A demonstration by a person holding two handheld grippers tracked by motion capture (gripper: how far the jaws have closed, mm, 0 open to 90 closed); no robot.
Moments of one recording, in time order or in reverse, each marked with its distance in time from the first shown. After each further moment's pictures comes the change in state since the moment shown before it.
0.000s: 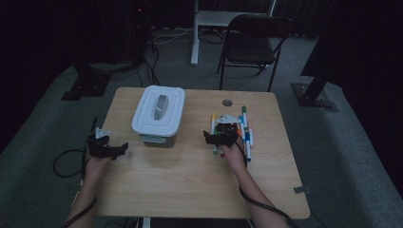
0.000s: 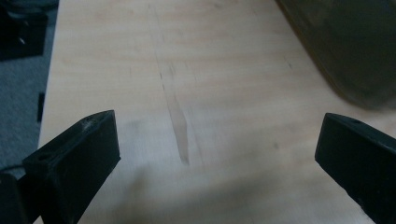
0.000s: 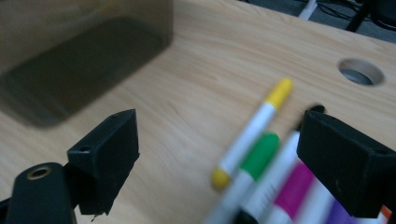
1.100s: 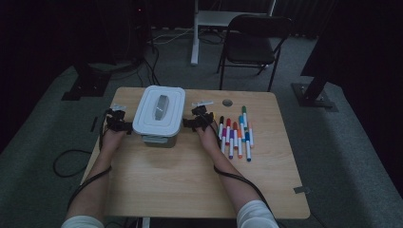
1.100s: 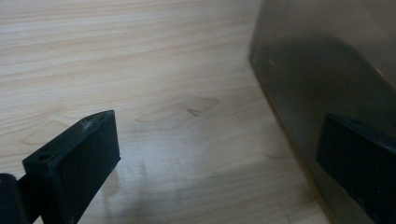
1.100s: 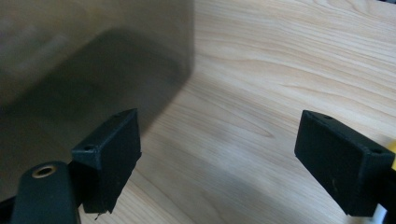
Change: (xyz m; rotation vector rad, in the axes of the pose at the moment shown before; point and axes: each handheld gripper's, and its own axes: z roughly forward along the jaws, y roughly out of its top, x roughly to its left) left arm -0.007 0.077 0.065 0.006 -0.102 0.005; right arm 0.024 0.047 0.102 0.117 0.035 0.103
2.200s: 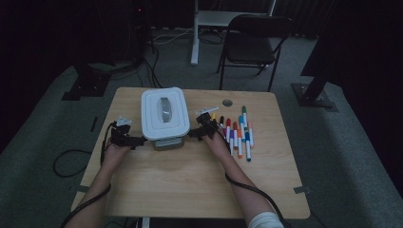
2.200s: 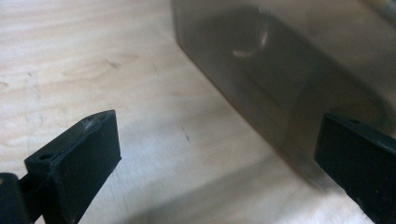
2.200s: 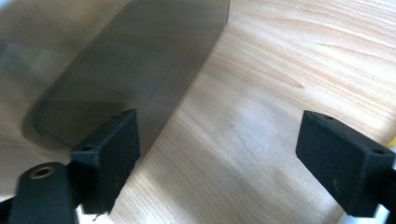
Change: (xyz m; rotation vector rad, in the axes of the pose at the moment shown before) left arm -0.044 -0.031 -0.035 -0.017 -0.061 0.038; right arm -0.007 -0.022 -0.028 0.076 0.146 -0.083
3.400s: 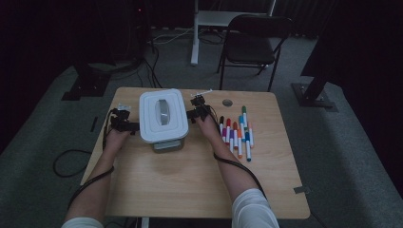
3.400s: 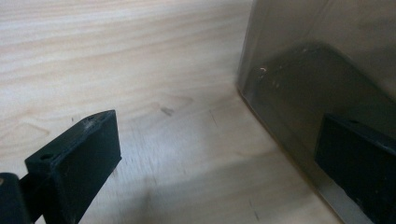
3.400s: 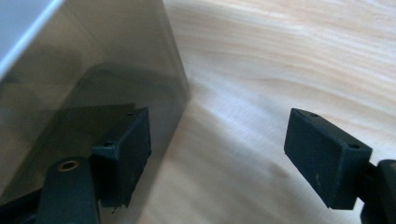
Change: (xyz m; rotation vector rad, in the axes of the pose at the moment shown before) left arm 0.030 0.032 0.032 0.049 0.061 -0.032; right arm -0.022 0.059 0.042 0.024 -0.012 0.112
